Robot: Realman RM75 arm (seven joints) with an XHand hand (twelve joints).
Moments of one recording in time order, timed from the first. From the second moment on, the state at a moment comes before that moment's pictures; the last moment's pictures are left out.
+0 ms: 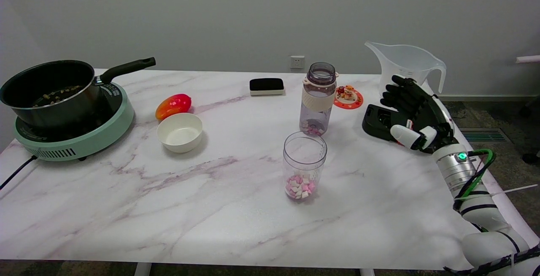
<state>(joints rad) -0.25 -0.91 -1.68 1.15 0.83 0.88 1.50</state>
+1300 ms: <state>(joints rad) -0.38 -1.01 -1.86 1.27 0.73 0.98 1.34</state>
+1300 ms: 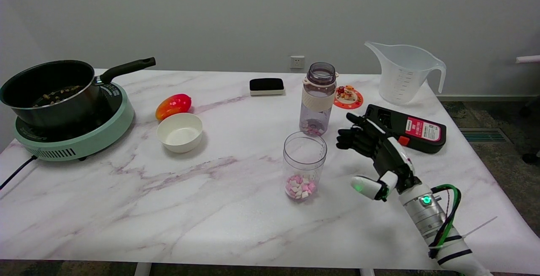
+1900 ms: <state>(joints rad) -0.31 -1.05 -1.95 1.17 0.67 1.05 1.16</state>
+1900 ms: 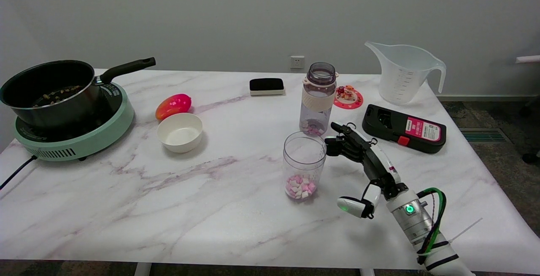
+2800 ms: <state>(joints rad) -0.20 -1.10 -1.98 1.07 0.62 1.09 1.11</state>
